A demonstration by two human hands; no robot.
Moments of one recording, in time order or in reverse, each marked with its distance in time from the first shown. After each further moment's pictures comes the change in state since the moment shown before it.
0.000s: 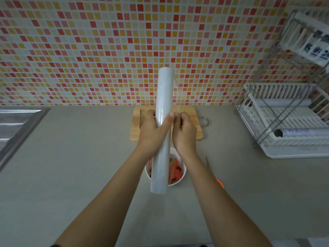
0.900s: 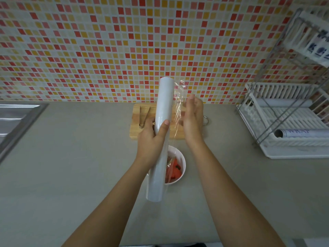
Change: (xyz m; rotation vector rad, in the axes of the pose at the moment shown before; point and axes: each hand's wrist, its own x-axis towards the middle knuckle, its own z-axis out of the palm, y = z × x) left_hand -0.017 -0.025 0.000 0.052 0.072 0.085; right_hand 0.025 -0.021 -0.011 0.254 0.032 0.195
